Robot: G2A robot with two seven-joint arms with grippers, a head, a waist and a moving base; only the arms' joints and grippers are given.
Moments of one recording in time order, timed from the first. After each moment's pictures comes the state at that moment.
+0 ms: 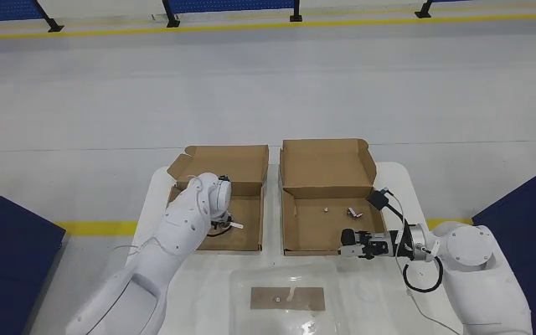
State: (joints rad) left arm 0.53 -1.48 -0.72 -0.61 0.89 0.23 -1.19; right arm -1.37 -1.04 1.57 -1.67 0.16 -0.37 1.45
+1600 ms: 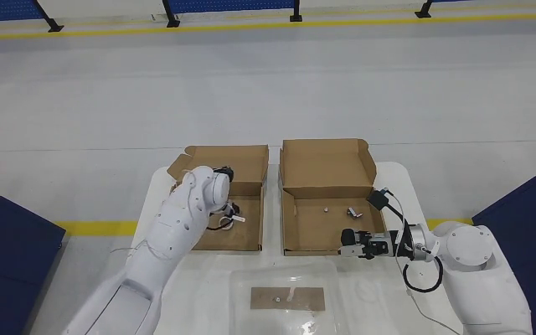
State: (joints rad) left arm 0.61 -1.42 -0.87 -0.86 0.95 0.19 -1.26; right arm -1.37 -1.04 1.57 -1.67 0.16 -0.37 1.45
